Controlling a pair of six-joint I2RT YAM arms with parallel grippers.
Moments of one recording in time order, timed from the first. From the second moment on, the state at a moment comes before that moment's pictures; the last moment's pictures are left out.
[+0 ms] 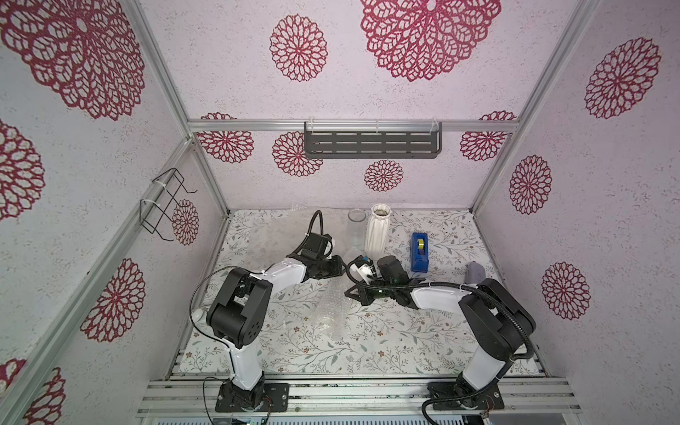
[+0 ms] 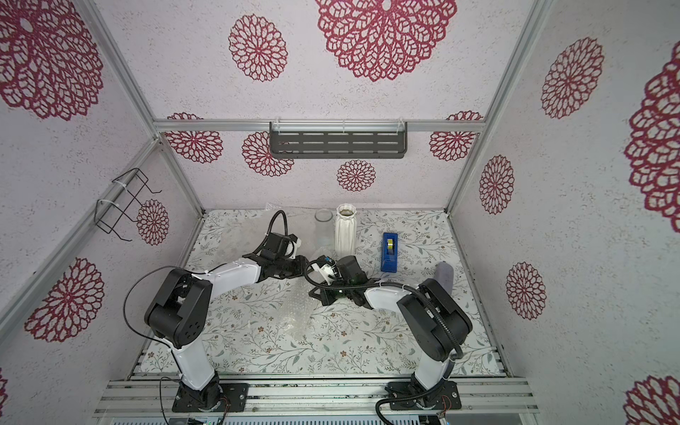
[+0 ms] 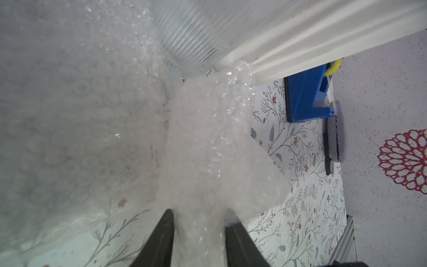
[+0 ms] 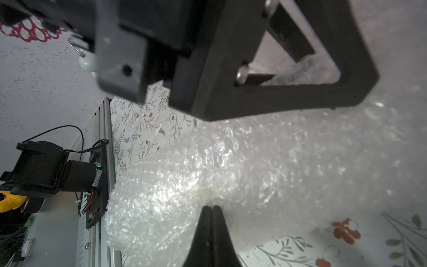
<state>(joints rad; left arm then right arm) -0.46 1.85 1.14 -0.15 0.35 -0.54 0.68 1.72 0.86 0.20 -0.62 0.27</state>
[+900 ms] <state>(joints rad) -0.47 1.85 1.14 -0.15 0.34 -0.56 0.75 1.66 0.83 0.26 -0.33 0.31</state>
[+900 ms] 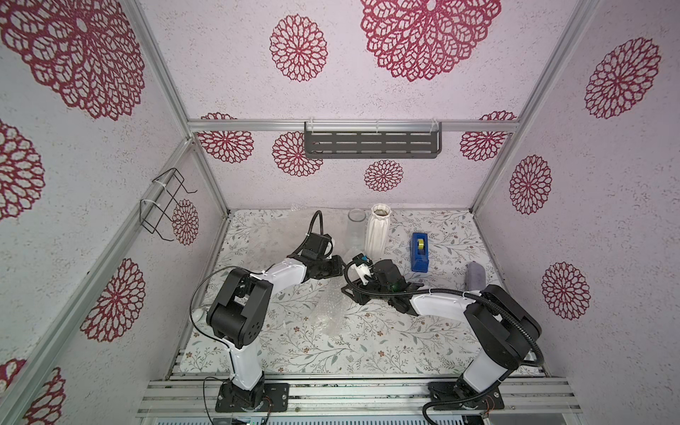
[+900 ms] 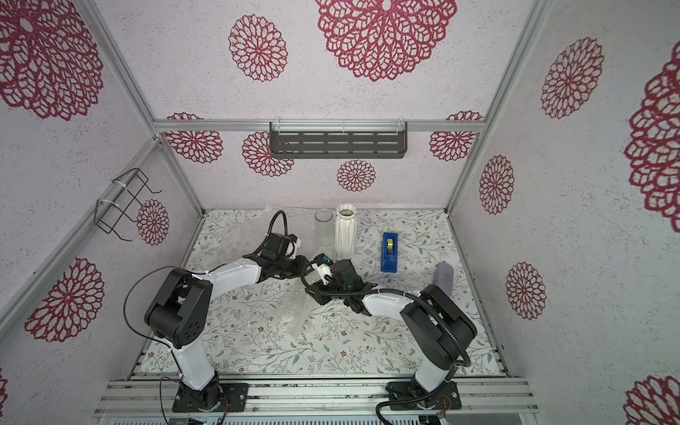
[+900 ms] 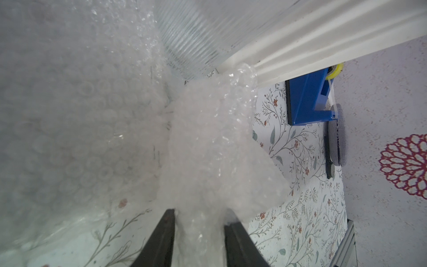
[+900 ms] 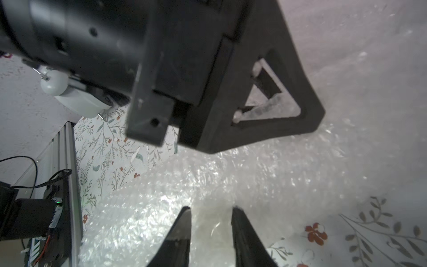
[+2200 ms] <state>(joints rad) -0.47 1.85 1.14 -0.15 0.33 -0.57 0.82 1.53 0.79 0.17 0.00 0.27</state>
